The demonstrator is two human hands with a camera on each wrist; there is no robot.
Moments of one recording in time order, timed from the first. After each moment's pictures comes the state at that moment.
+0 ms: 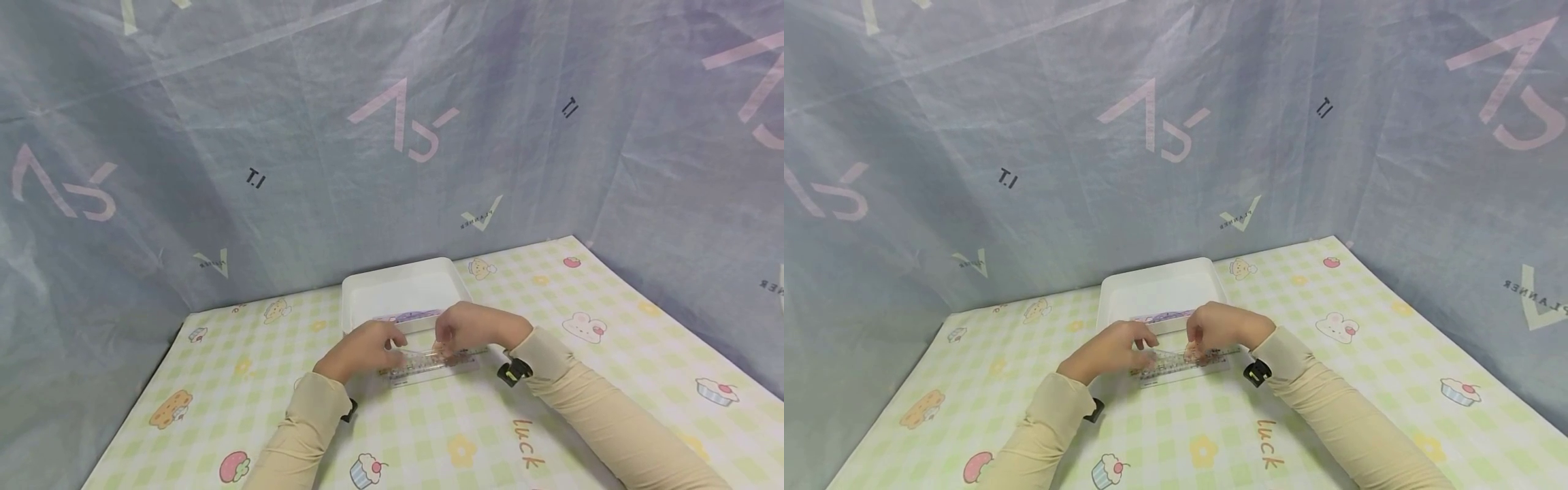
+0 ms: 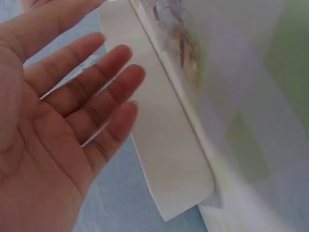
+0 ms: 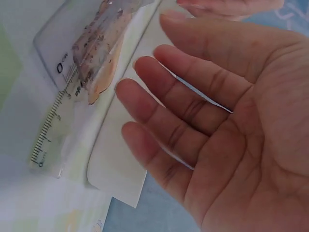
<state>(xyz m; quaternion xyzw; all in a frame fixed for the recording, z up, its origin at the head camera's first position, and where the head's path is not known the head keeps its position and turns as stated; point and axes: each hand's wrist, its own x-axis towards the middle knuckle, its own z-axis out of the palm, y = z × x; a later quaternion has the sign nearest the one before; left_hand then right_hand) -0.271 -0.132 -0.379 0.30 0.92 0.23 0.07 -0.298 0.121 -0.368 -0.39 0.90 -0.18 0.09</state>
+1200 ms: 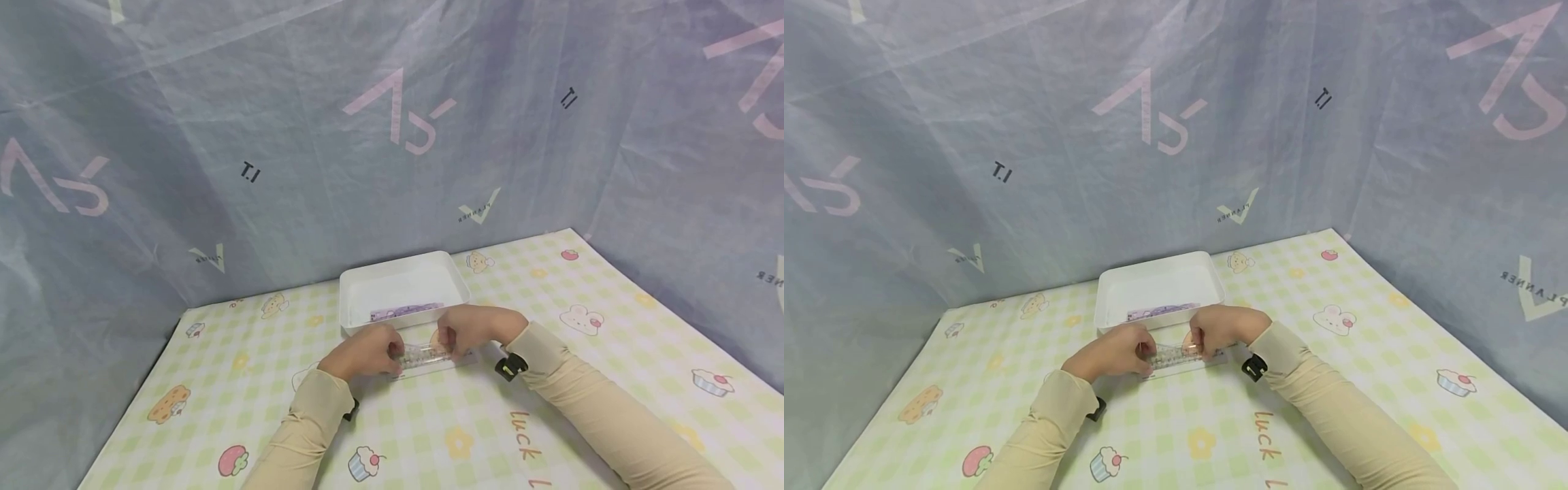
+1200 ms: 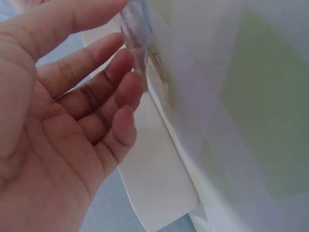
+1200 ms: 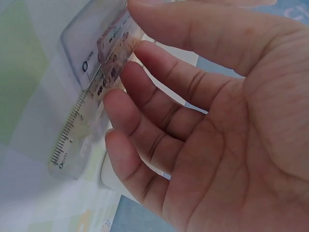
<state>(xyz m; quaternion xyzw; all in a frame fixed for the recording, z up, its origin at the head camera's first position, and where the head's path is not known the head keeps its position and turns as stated) -0.273 -0.125 -0.394 0.31 0.93 0.17 0.08 -0.296 0.122 -0.377 -0.32 0.91 -0.19 0.19</state>
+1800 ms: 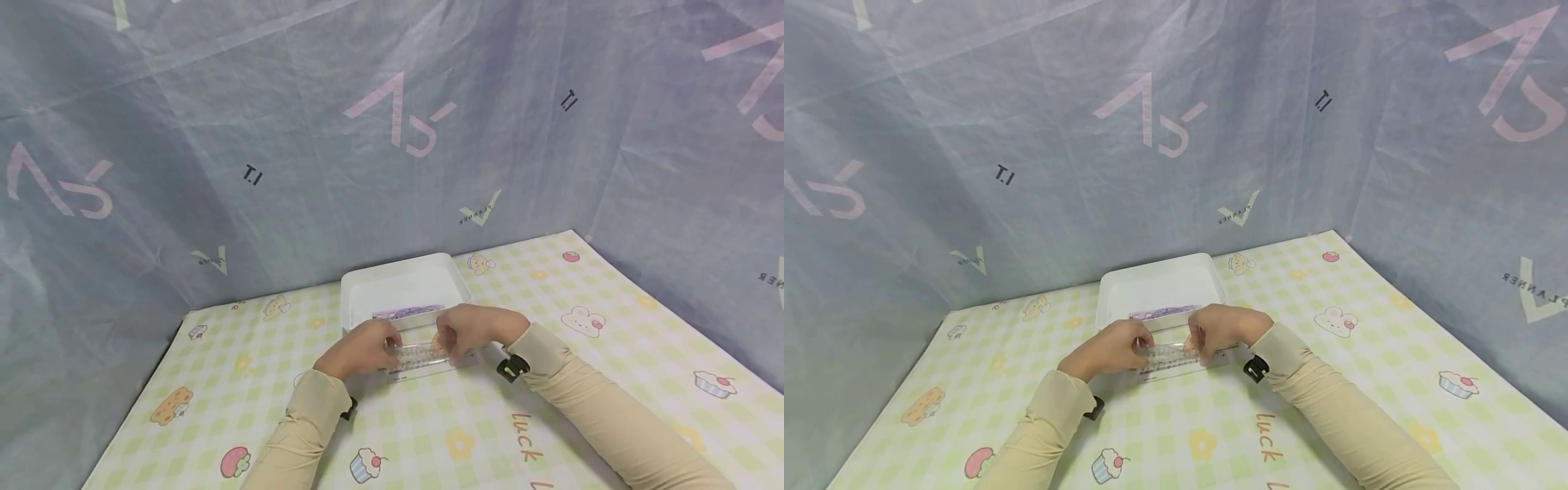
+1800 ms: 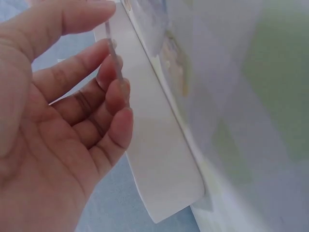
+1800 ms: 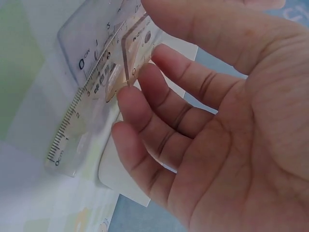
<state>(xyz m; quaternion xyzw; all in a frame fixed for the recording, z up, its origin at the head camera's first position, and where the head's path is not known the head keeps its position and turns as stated) -0.273 -0.130 -0.385 0.30 0.93 0.19 0.05 -0.299 0.123 -0.378 -0.35 0.91 -0.18 0.15</state>
